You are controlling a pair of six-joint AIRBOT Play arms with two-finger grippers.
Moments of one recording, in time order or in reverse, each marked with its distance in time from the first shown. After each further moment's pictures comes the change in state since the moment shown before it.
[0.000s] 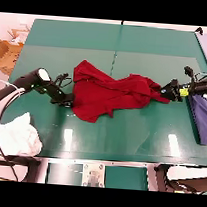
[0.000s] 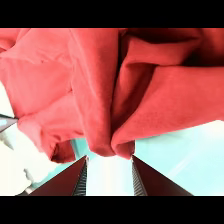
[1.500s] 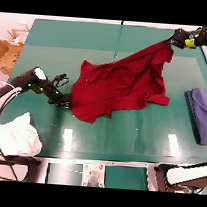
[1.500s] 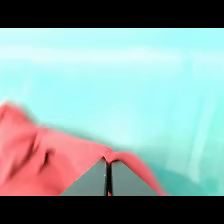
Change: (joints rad) left arm 0.029 0.000 0.000 -0.010 -0.046 0.046; right arm 0.253 -0.095 0.702 -0.229 -0.365 0.122
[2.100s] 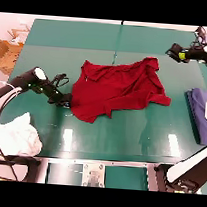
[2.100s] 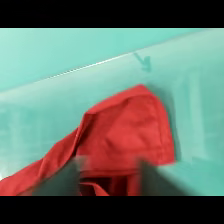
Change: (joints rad) left arm 0.000 0.000 0.000 0.003 0.012 0.000; right arm -0.117 -0.278 0.060 0.026 -0.107 0.097
